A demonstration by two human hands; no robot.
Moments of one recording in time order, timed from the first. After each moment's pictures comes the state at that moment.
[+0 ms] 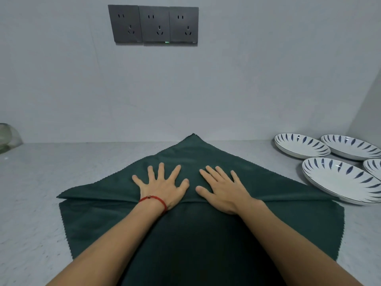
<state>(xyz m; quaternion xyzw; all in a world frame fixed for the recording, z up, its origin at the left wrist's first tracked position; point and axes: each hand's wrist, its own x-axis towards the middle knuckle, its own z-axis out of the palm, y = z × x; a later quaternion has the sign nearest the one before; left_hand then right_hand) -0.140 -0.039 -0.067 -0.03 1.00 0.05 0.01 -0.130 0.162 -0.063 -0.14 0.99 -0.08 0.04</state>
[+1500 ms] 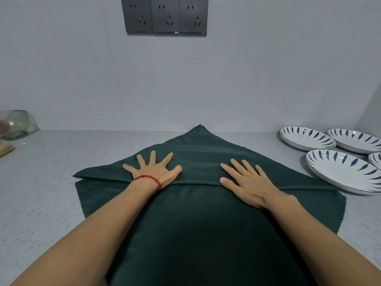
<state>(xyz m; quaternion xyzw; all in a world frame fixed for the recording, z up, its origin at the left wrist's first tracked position) -0.132 -0.071 -0.054 -0.10 0.99 0.06 0.05 -0.102 0.212 -0.064 -0.11 0.99 -0.06 0.05</state>
